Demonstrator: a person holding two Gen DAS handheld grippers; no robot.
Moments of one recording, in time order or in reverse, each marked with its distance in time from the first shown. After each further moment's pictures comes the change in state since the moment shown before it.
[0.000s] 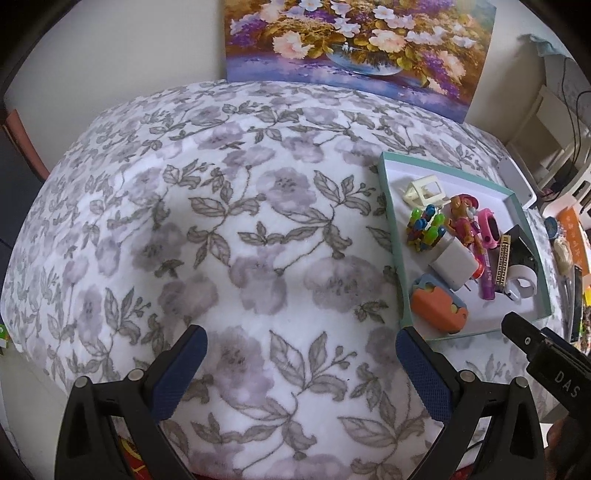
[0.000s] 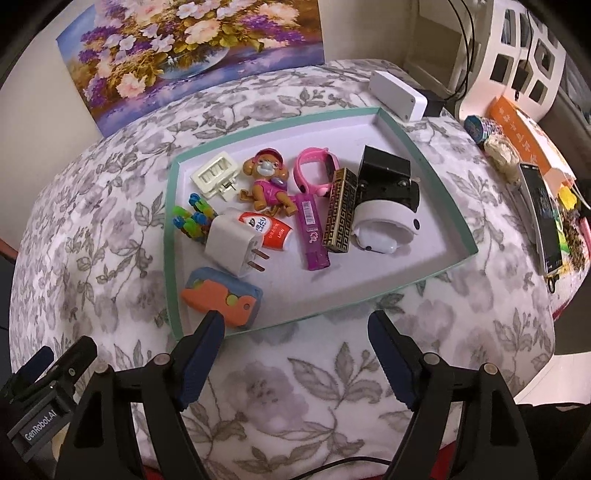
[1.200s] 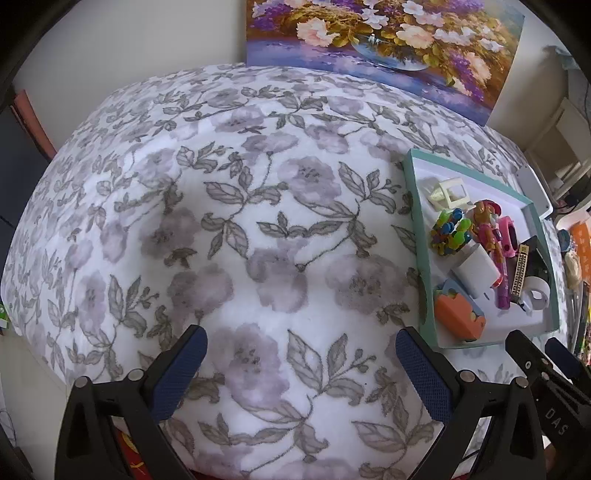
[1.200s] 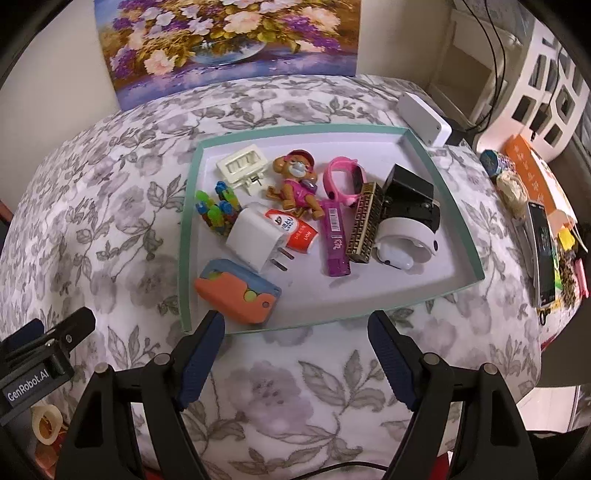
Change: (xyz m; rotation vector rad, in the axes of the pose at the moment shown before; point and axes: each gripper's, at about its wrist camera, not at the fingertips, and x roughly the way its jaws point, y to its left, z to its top) left arm 0.013 0.016 0.005 -0.054 0.044 0.021; right arm 0.000 0.032 -0.004 -0.153 -0.029 -0.049
